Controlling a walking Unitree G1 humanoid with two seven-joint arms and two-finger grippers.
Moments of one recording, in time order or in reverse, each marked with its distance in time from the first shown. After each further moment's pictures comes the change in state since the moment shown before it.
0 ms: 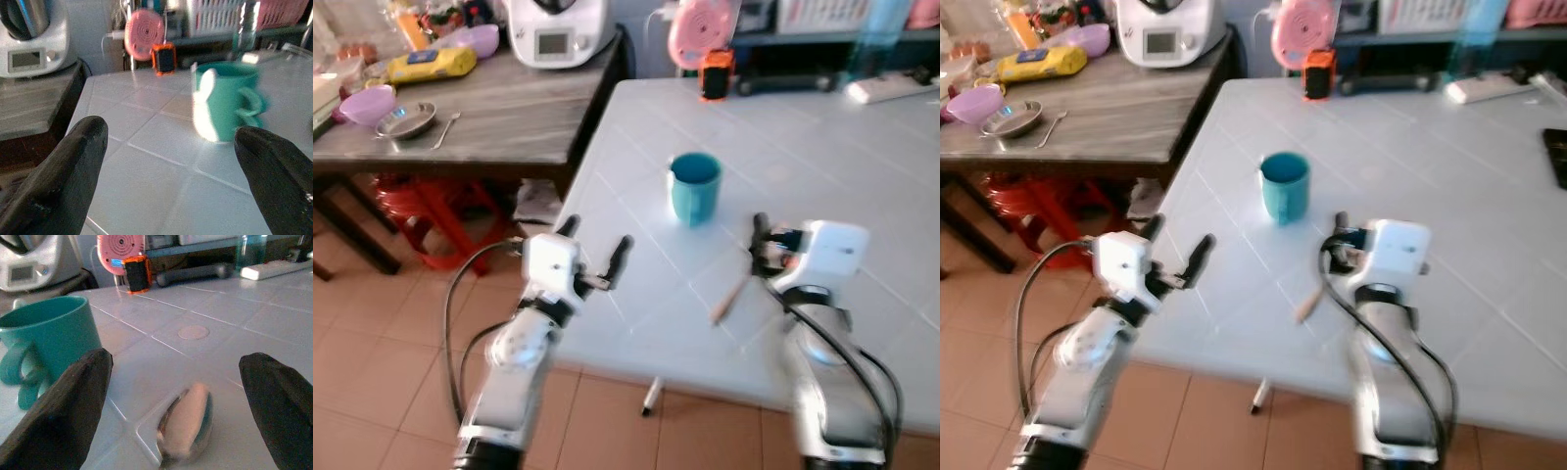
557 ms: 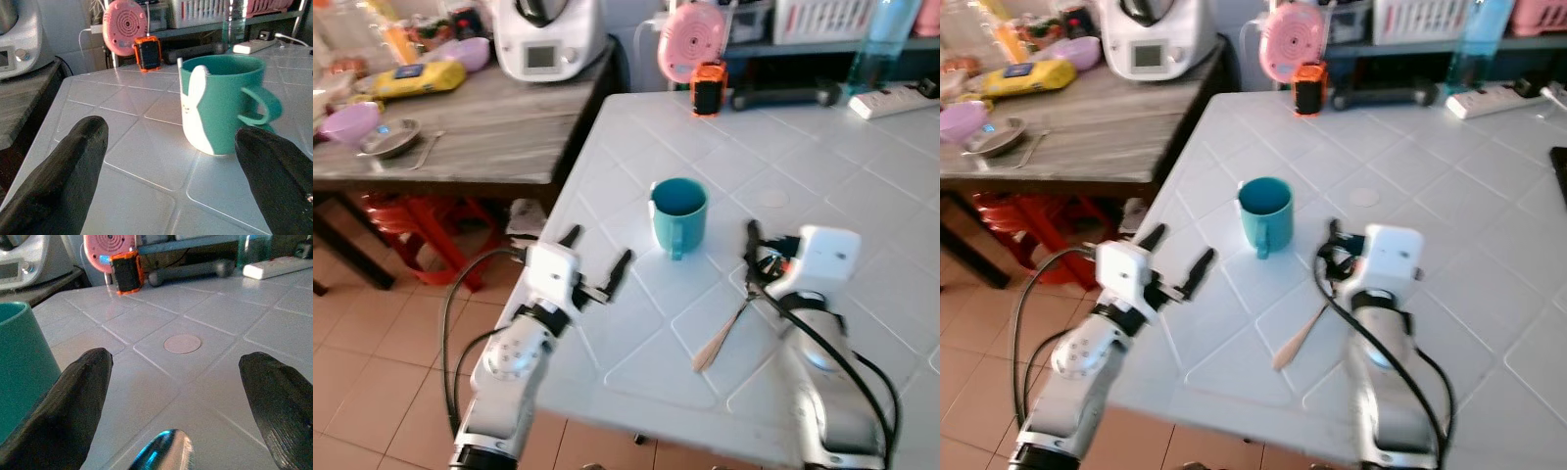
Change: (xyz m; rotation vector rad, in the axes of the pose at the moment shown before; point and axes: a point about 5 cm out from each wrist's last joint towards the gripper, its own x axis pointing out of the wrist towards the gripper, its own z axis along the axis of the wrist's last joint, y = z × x) left arm -0.007 -0.010 -0.006 0.016 0.034 -0.101; right arm -0.006 -0.008 -0.006 -0.005 0.029 -0.020
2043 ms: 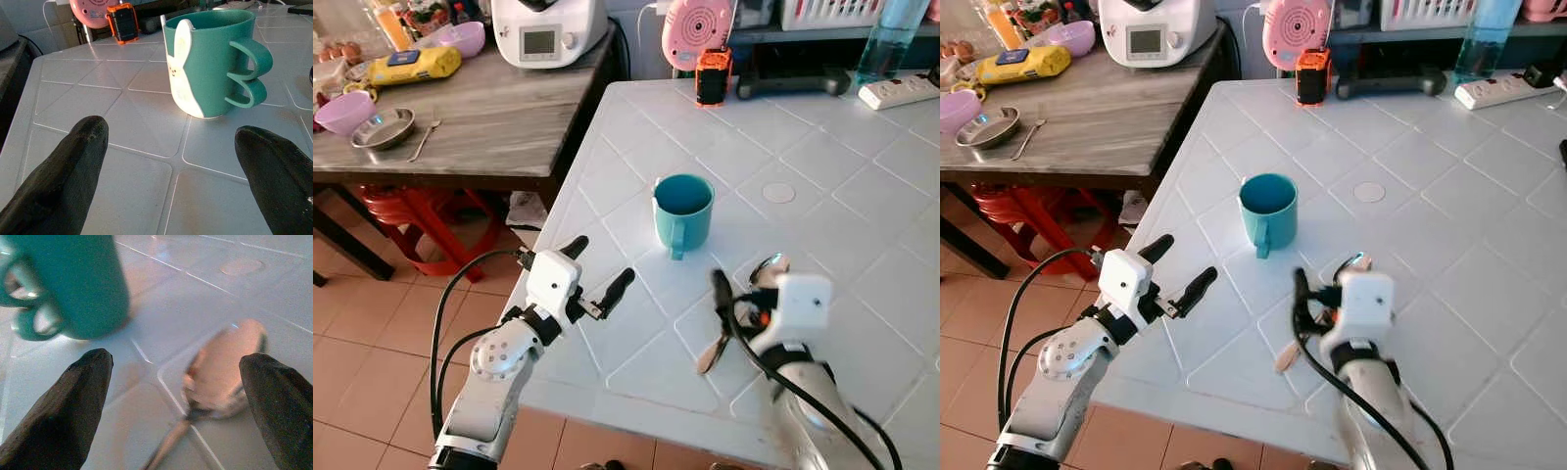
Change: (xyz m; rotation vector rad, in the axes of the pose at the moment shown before) left arm -0.009 0.007 -0.002 0.049 0.065 -0.121; right arm -0.053 0.014 -0.021 0.037 0.159 0.158
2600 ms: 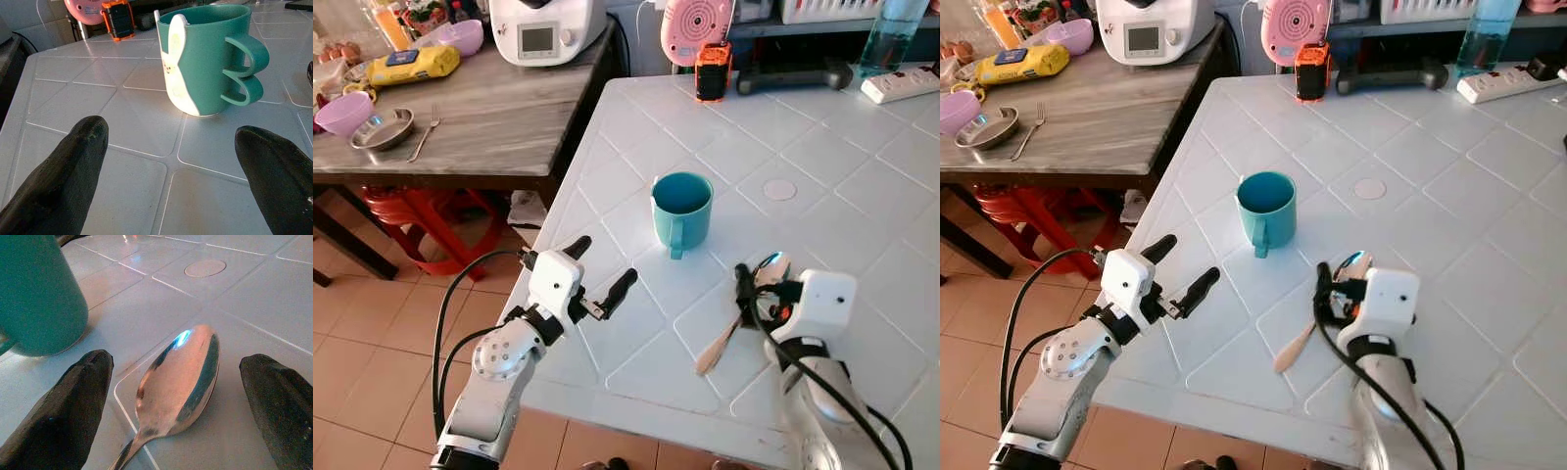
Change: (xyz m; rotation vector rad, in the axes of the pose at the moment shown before) left arm 0.002 -0.002 0.000 -0.004 -0.001 -0.010; right arm 0.010 -0.016 0.006 0.022 -0.018 -0.085
